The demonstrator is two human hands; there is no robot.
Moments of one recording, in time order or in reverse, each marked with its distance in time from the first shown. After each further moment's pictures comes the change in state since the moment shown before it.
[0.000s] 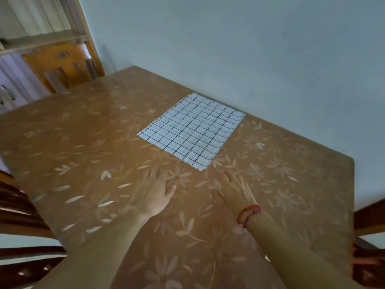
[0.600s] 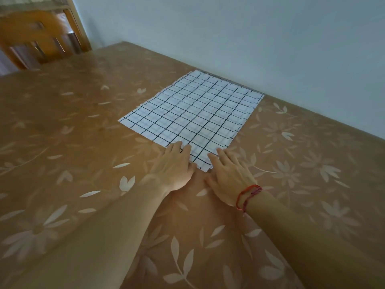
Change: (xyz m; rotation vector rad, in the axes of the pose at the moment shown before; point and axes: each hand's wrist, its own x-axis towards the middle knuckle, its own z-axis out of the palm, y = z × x) left_hand 0.139 0.024 0.083 0.053 -0.076 0.058; right_hand 0.119 0.046 0.091 -0.191 -0.002 -0.184
